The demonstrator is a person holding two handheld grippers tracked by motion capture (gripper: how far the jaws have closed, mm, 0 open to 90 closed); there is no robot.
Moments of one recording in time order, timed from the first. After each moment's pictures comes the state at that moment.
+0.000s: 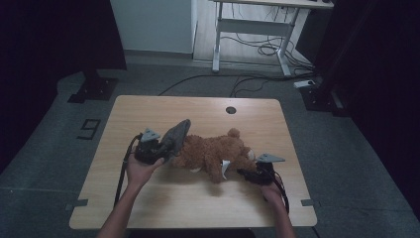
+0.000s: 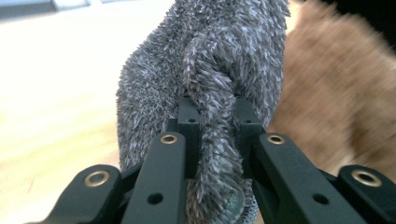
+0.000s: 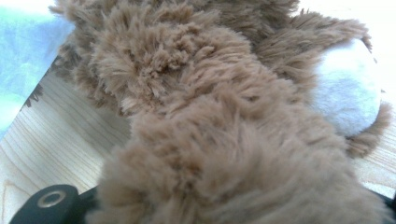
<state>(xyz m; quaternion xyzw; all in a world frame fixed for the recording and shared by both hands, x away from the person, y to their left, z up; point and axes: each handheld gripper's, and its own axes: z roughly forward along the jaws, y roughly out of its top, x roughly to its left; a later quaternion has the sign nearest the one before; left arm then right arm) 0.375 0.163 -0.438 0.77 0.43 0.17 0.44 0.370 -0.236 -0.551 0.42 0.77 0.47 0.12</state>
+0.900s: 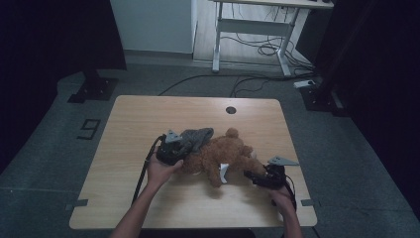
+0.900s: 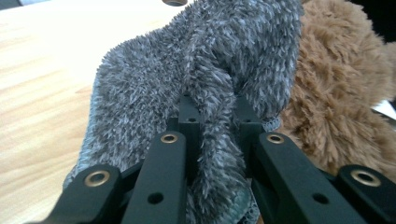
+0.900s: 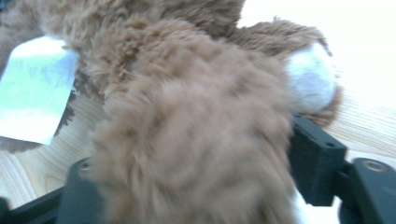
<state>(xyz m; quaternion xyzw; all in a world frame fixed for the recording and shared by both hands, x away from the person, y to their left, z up) 0.382 0.114 -0.462 0.79 0.41 0.15 0.43 0.349 -0.264 -0.534 0.45 0.74 0.49 0.11</state>
